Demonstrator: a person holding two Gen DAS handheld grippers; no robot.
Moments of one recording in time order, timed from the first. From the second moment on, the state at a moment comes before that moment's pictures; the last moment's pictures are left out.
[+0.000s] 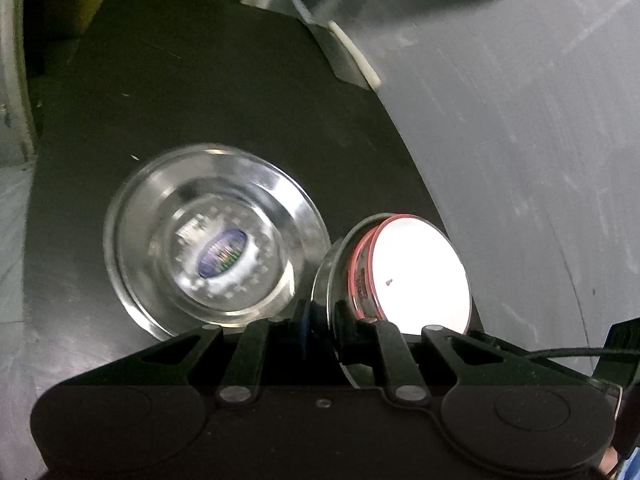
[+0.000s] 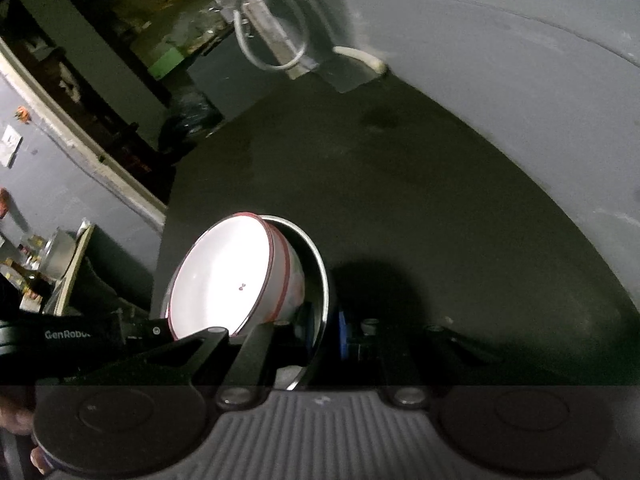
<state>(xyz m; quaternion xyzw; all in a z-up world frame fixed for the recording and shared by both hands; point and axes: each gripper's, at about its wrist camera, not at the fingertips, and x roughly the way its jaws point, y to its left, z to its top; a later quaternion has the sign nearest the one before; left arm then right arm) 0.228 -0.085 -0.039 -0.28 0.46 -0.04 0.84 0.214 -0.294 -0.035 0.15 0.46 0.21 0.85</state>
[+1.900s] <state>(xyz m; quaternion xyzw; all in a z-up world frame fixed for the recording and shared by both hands) 0.212 -0.003 -0.061 -0.36 0.43 0.13 0.82 0.277 -0.169 -0.044 0.04 0.49 0.34 0.80</state>
